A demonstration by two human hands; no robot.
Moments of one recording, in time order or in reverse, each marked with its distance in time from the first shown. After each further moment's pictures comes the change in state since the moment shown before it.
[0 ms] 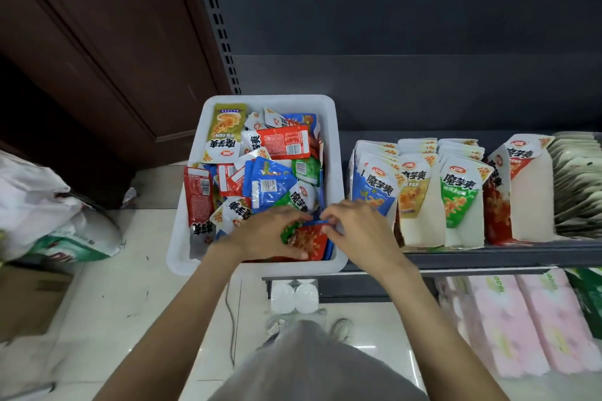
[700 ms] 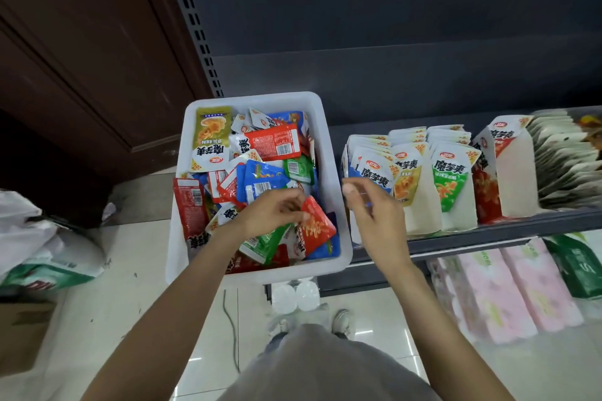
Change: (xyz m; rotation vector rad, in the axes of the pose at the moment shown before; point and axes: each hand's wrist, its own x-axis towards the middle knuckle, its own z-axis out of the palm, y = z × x) left_hand 0.031 -0.009 -0.019 -0.531 0.020 0.088; right_hand -0.007 -0.009 -0.002 0.504 0.405 0.337
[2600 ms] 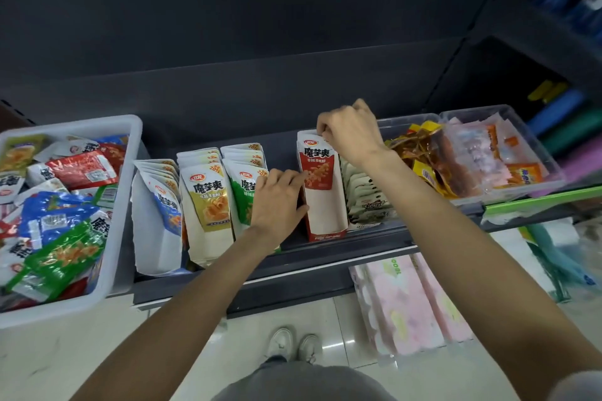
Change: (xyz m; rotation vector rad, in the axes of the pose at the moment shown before) left_hand 0.216 0.199 0.263 1.070 0.429 -0.015; right_hand 0.197 0.169 -0.285 -0.910 -0.132 -0.450
